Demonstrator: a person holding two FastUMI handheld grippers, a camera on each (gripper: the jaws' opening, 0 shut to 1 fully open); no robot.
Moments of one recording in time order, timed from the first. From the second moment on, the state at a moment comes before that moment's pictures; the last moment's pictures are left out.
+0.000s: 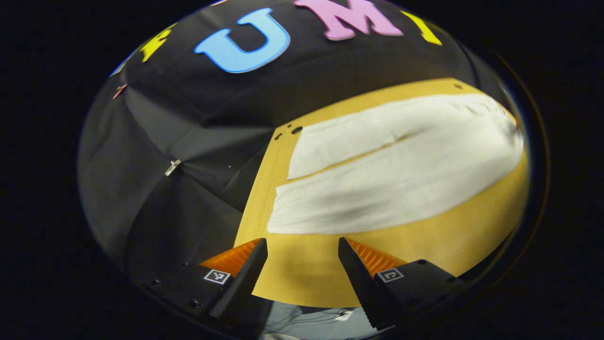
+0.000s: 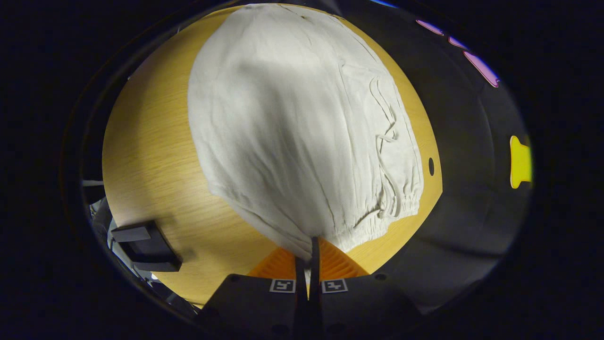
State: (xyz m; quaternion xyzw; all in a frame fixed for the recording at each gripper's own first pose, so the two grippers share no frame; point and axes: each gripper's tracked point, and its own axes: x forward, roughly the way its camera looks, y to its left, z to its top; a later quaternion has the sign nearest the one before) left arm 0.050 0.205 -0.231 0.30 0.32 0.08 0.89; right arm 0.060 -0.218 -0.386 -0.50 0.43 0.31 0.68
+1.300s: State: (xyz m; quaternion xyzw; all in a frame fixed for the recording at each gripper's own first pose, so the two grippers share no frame) left arm 0.169 0.267 -0.301 0.65 0.34 -0.23 0.64; right arm 0.061 -0.217 -0.387 -0.54 0.46 0.28 0.65
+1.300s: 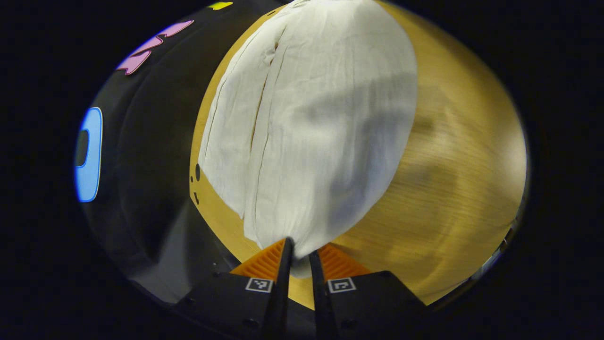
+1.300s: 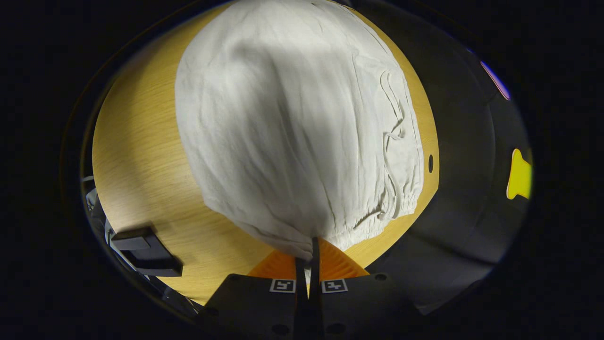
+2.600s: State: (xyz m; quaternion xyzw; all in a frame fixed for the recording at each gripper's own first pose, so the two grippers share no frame) left arm 0.238 0.191 -0.128 0.32 0.26 0.02 0.91; right arm 0.202 -0.233 -0.275 -0.34 0.42 0.12 0.84
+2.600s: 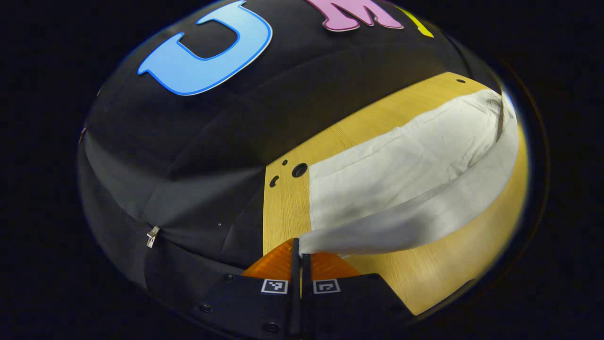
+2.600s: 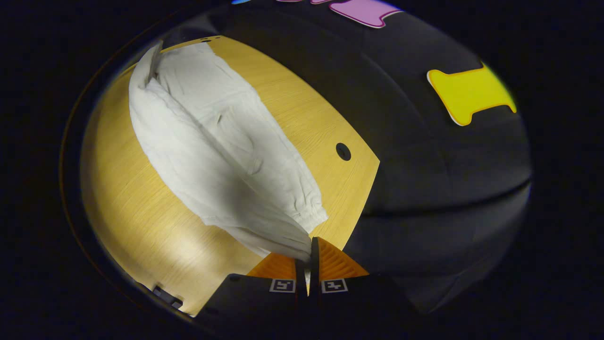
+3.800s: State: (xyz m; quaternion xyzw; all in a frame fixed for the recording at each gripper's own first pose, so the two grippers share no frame) left arm 0.323 0.189 -0.146 0.11 0.25 0.11 0.96; right arm 0.248 -0.287 -0.231 0.12 0.41 -0.15 0.89
